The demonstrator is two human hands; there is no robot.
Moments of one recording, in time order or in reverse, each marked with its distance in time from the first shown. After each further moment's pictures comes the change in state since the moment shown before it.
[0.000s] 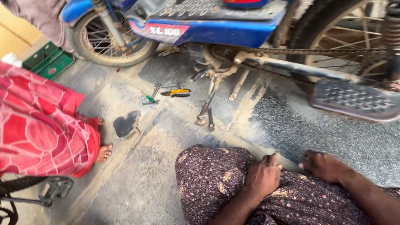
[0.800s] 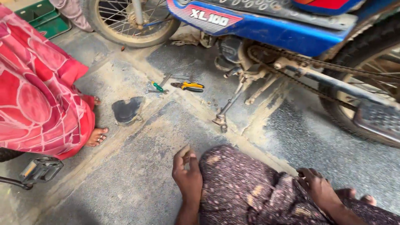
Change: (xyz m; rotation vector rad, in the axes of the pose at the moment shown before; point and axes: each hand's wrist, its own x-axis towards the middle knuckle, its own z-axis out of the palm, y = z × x) left_hand -0.120 -0.169 -0.135 -0.595 1.232 -0.289; right_hand 0.005 -0.057 0.076 -0.045 0.336 -0.058
